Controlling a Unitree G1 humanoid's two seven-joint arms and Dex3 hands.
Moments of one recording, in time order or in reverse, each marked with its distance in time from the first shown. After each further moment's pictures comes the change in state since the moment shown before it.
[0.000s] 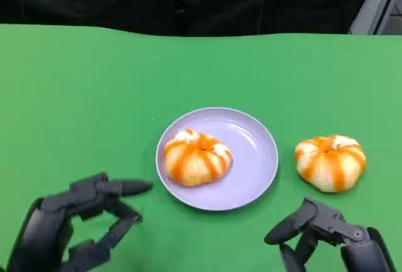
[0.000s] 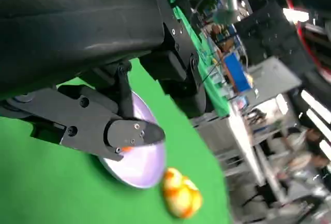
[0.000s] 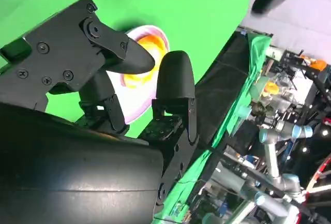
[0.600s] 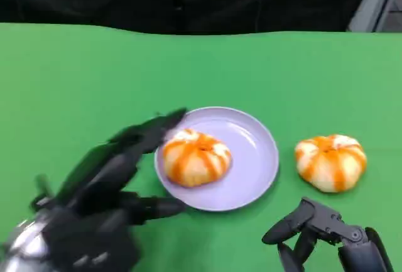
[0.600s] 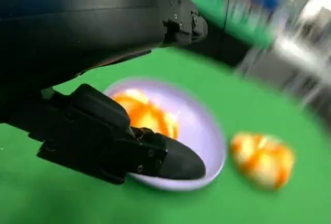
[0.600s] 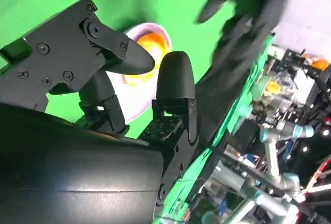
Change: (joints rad) left arm -0.354 0.125 -0.107 0.175 0.391 0.083 0.020; right arm -0.012 0.006 0.014 0.007 -0.028 -0.013 -0.014
